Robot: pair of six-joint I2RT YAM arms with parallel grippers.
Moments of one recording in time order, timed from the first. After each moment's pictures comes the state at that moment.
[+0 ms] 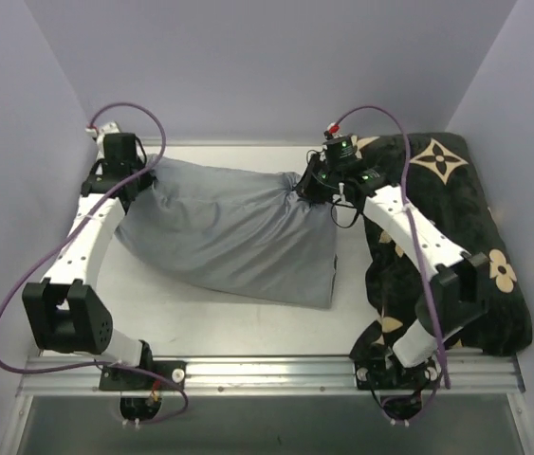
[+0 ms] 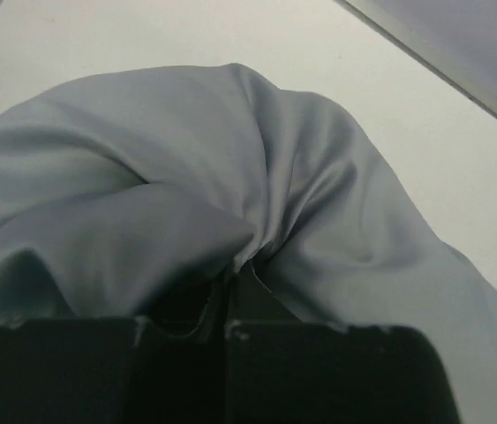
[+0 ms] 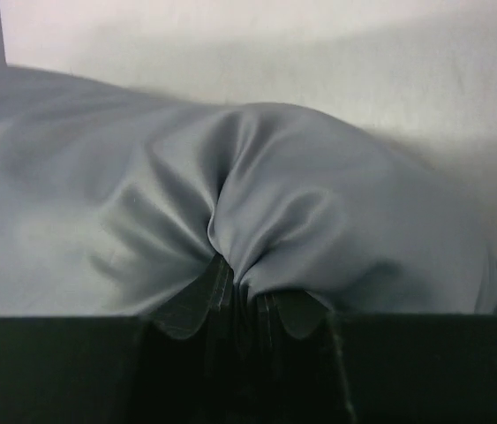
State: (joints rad) left arm -0.07 1.39 1.38 -0.56 -0.28 -0.54; right arm 0.49 1.52 1.40 -0.58 -0.05 0.63
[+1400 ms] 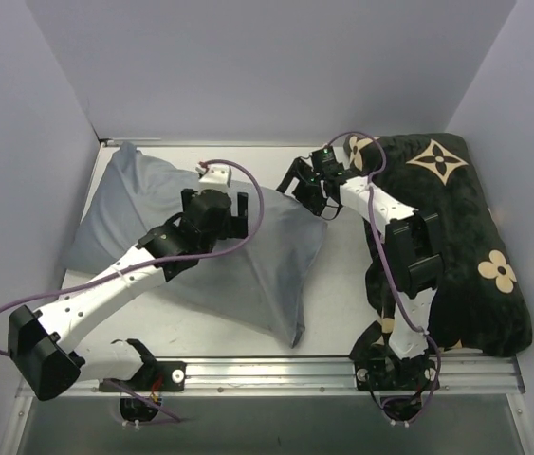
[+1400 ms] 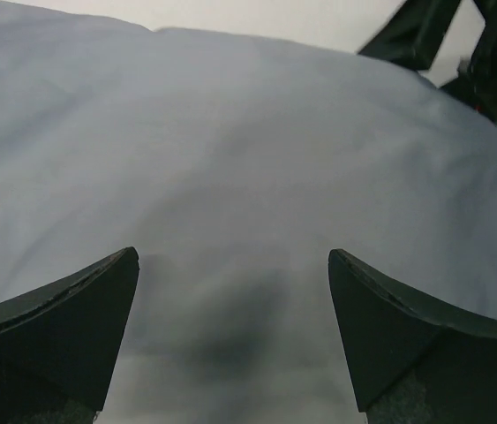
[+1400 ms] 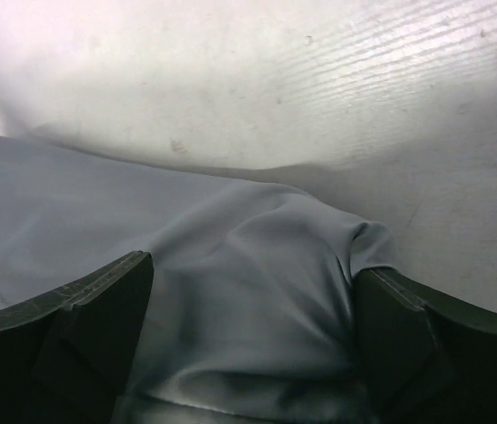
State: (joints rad) left arm -0.73 1.25 1.15 -0.44 -0.51 -0.40; right arm 0.39 1.99 1.51 -0.40 -0.20 0.88
